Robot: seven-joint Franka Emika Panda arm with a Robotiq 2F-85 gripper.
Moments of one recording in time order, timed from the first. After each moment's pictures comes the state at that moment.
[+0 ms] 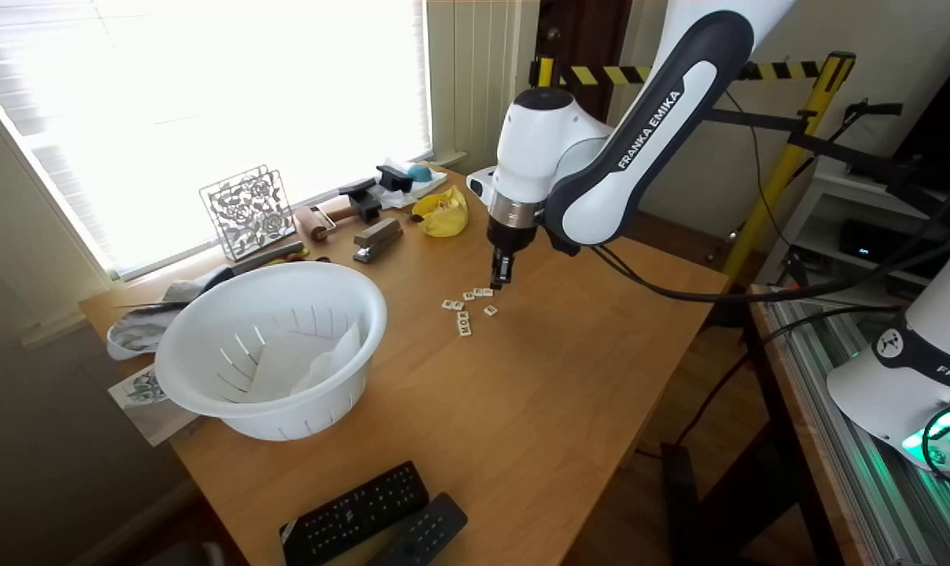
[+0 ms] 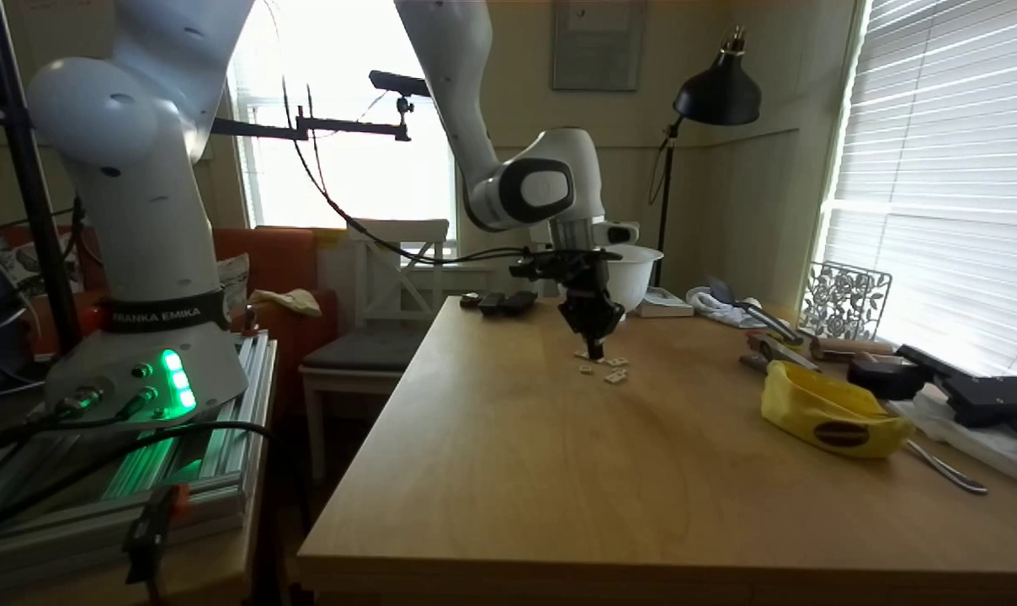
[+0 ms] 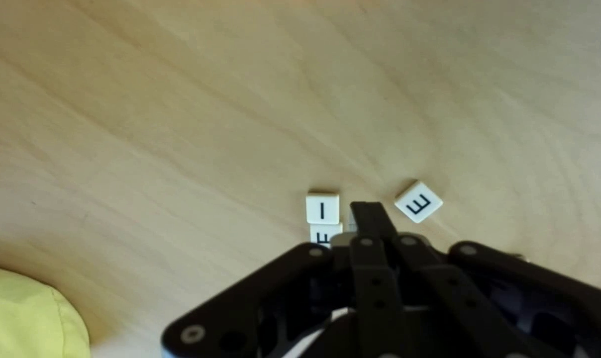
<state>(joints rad) -0.02 0.48 -0.15 -2.22 -0.19 2.88 -0.15</state>
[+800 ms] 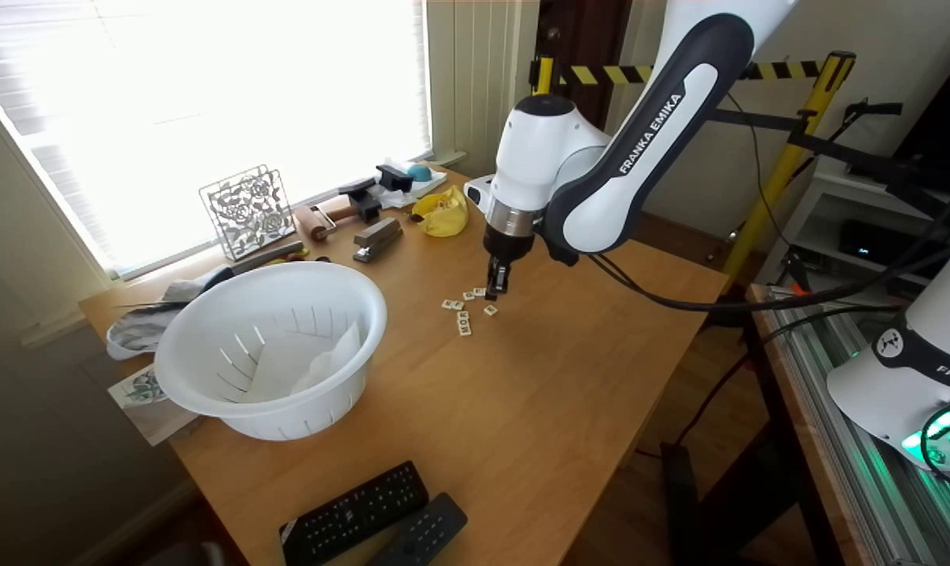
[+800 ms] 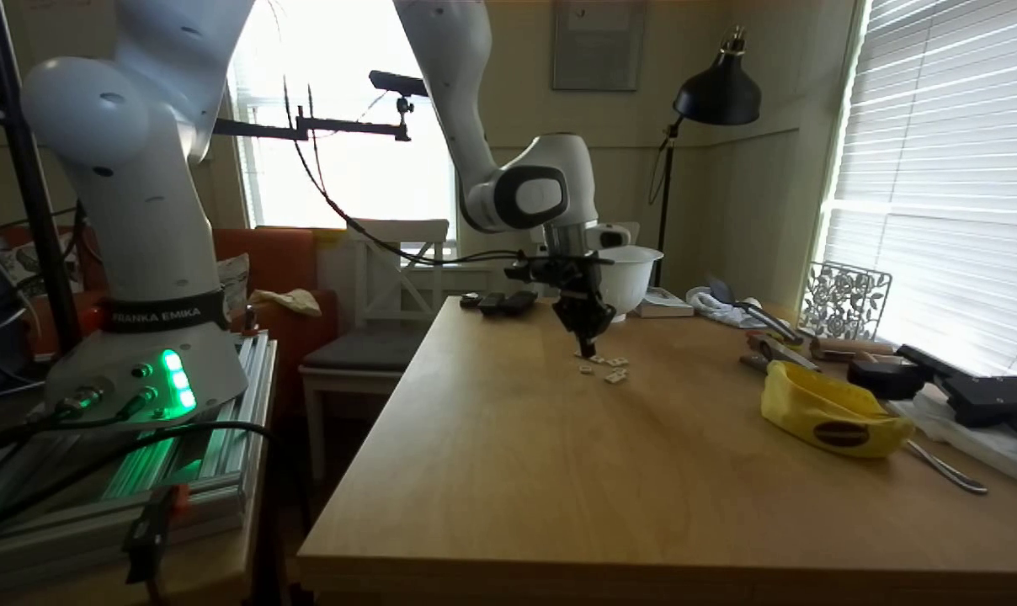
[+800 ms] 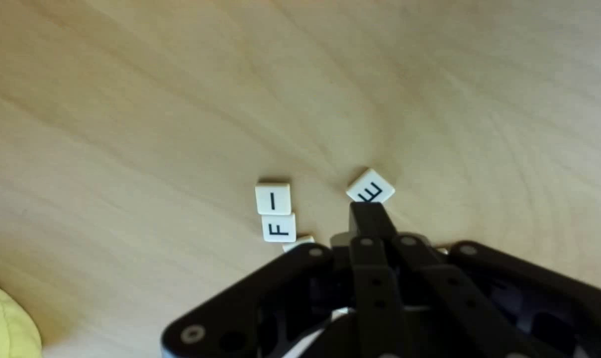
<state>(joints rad) -0.08 0.49 -0.06 -2.22 -0.17 2.91 -0.15</state>
